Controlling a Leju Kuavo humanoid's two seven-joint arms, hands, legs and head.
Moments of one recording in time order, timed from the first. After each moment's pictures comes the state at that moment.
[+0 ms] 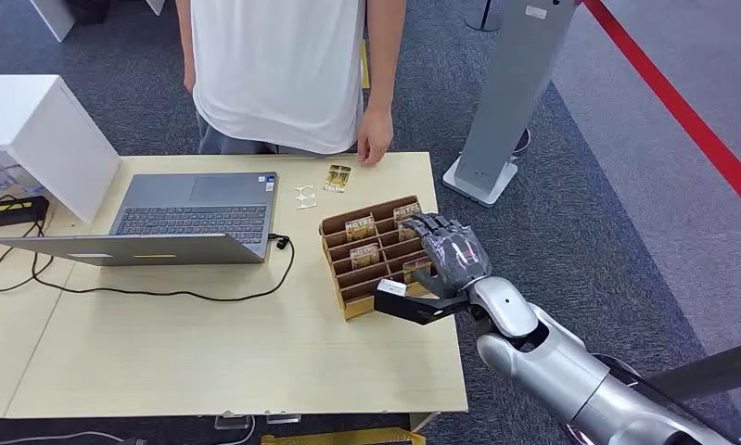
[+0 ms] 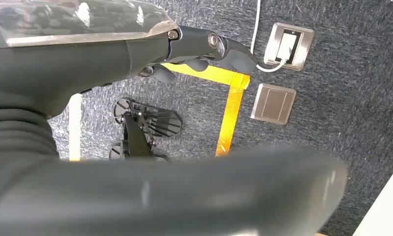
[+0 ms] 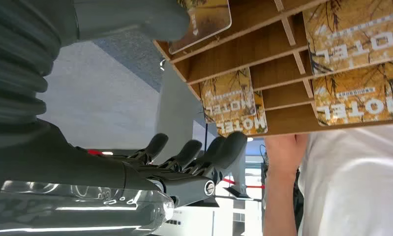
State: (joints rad) left arm -0.08 0.08 -0.79 -0.20 1.21 0.07 -0.43; right arm -0.57 -0.35 0.85 -1.28 0.91 -0.24 0.24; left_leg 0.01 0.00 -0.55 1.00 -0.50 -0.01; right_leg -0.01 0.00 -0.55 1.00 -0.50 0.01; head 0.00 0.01
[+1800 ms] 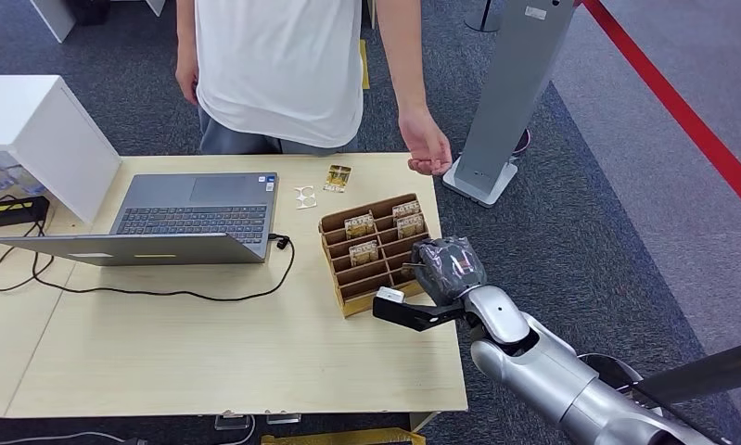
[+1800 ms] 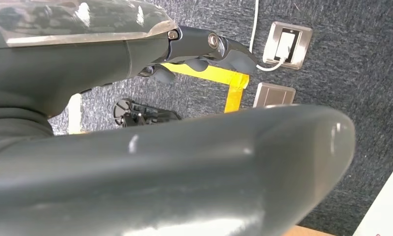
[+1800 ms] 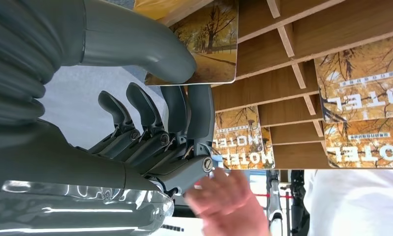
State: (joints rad) left arm -0.08 0.08 -0.82 -0.20 1.23 0.07 -0.44; right arm -0.56 -0.31 0.87 -1.17 0.91 -0.29 0.24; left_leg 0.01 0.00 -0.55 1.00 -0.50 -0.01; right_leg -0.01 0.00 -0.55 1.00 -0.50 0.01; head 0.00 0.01
